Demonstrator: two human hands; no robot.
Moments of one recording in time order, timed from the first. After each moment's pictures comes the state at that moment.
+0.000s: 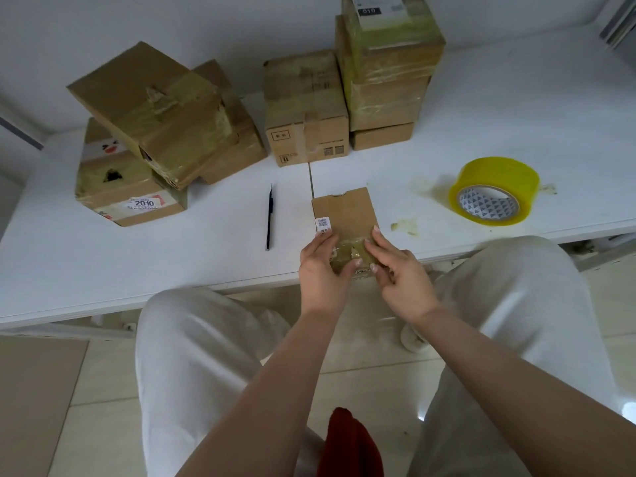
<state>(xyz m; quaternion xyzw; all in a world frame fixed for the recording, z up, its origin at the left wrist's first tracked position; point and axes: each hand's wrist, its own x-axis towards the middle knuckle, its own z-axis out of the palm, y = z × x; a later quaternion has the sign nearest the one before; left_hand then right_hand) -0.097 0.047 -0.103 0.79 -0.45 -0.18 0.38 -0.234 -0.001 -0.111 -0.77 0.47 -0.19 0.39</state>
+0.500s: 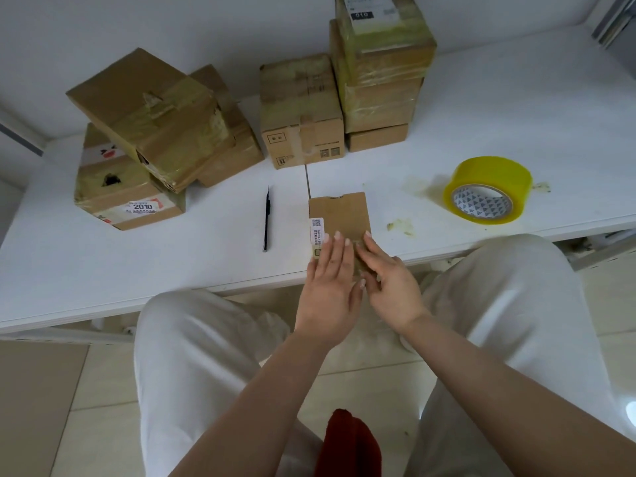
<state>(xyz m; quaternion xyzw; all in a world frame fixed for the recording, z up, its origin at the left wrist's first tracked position) -0.105 0.076 -0.105 0.72 -0.66 -0.14 0.16 -0.226 0.013 -0.107 -0.77 0.48 -0.17 0.39</state>
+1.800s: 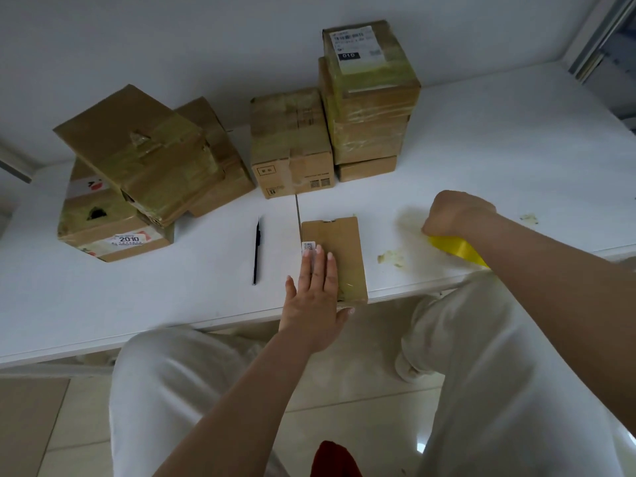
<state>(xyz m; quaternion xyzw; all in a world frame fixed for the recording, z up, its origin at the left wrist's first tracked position) -0.085 0.032 -0.094 0.74 -0.65 -0.15 -0.12 -0.263 -0.163 -0.026 -0.72 0.65 0.17 0.18</state>
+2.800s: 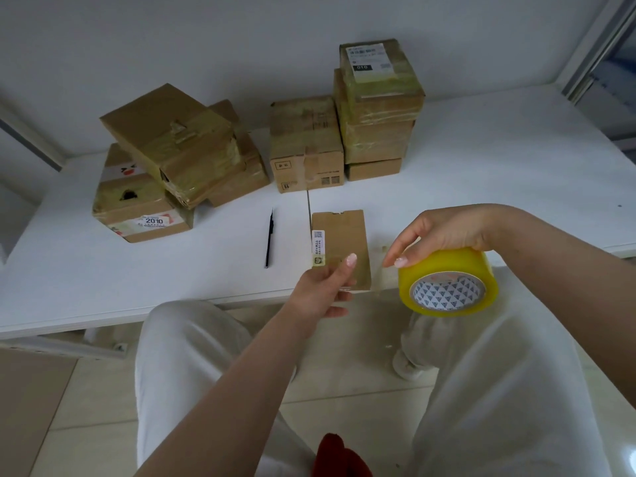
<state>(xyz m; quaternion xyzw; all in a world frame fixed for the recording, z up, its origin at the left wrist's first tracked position) -0.099 0.059 -0.033 0.69 -0.24 -0.56 0.39 -0.273 -0.093 0.041 -0.73 0.38 0.20 0.53</state>
